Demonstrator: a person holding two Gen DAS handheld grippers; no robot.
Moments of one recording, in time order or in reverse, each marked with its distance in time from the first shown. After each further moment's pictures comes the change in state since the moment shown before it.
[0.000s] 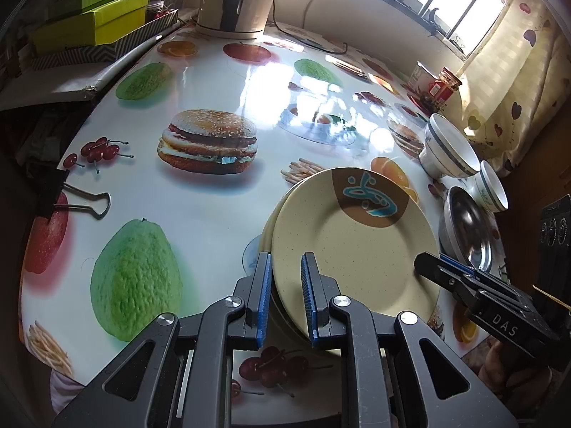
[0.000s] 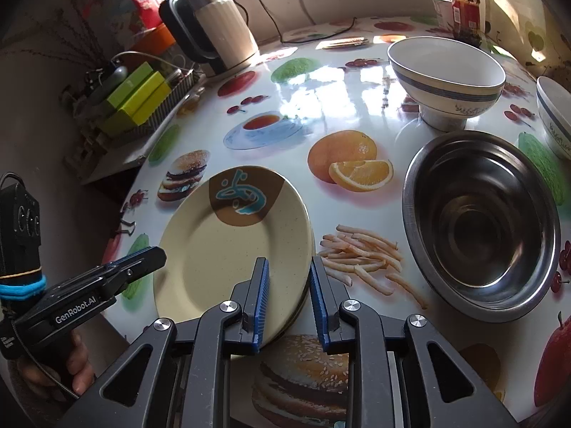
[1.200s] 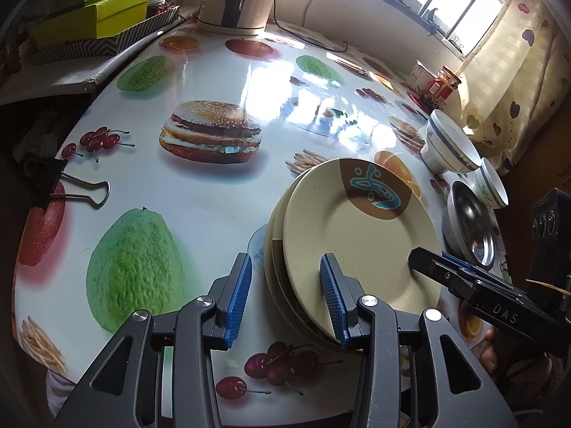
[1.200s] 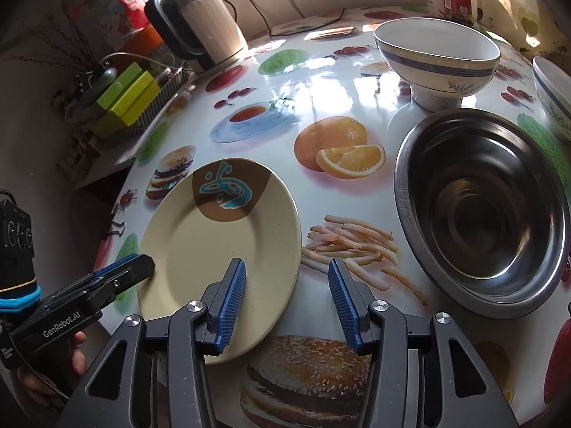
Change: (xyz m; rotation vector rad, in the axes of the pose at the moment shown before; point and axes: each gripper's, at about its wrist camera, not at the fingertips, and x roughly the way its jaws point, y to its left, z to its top) left arm 0.006 0.008 -0.009 -0.001 -0.002 -0.015; right arm 0.011 -0.009 -0.005 0.034 0.006 -0.008
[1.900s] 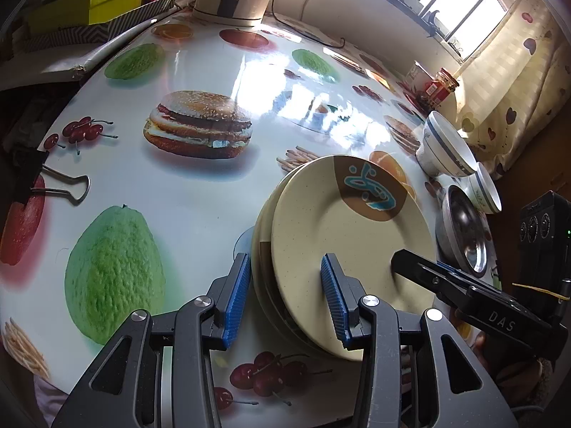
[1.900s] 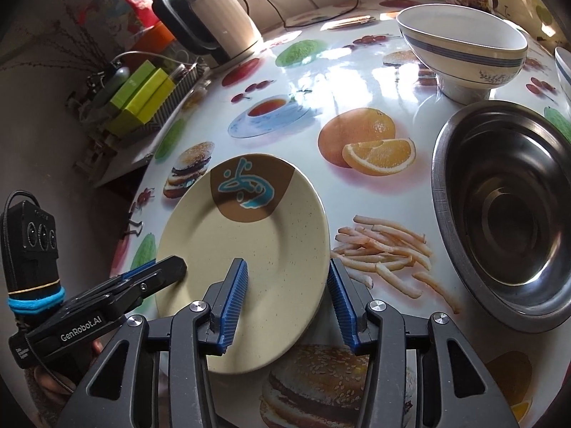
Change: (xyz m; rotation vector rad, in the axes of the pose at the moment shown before) left arm 0.011 0.001 0.003 -0.028 0.020 -0.049; right arm 0.011 0.006 0.005 0.011 0.029 0.086
